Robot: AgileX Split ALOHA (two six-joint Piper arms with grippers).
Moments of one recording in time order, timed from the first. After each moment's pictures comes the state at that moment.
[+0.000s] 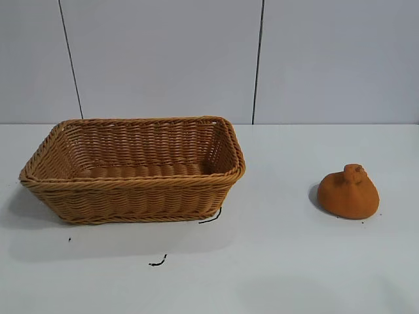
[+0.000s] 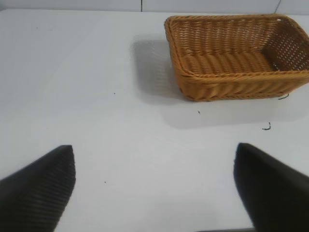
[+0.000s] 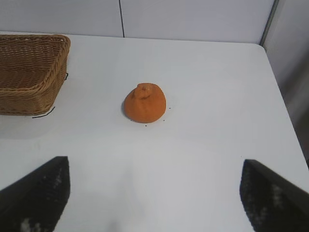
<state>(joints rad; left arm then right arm) -0.03 -0.01 -0.50 -0.05 1.07 0.00 0.05 0.00 -0.50 0.02 1.02 0.03</state>
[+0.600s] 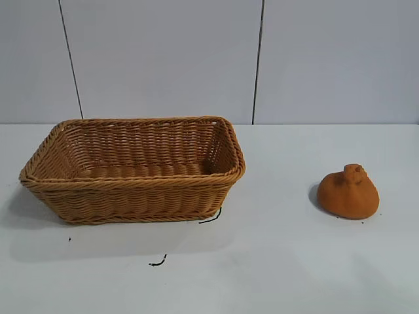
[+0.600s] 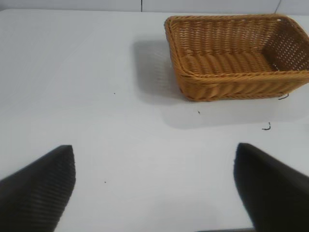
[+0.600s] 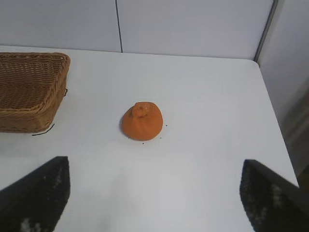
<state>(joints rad) -0.03 -0.01 -0.50 -0.05 1.07 0.00 0.05 0.29 -0.68 0.00 0.96 0.03</state>
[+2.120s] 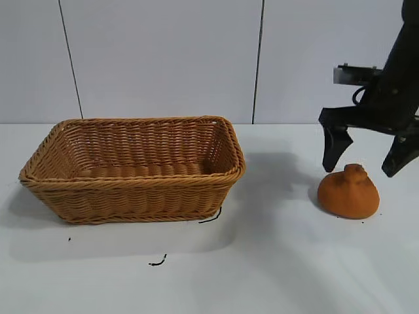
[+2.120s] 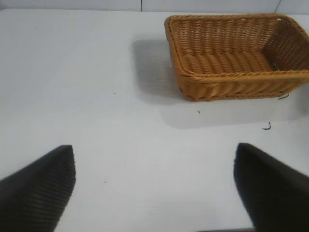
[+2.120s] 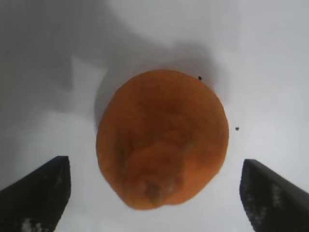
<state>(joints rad) -0.03 -0.01 -0.50 -0.05 1.07 0.00 0.04 2.06 -1.37 0.15 0.82 -0.02</state>
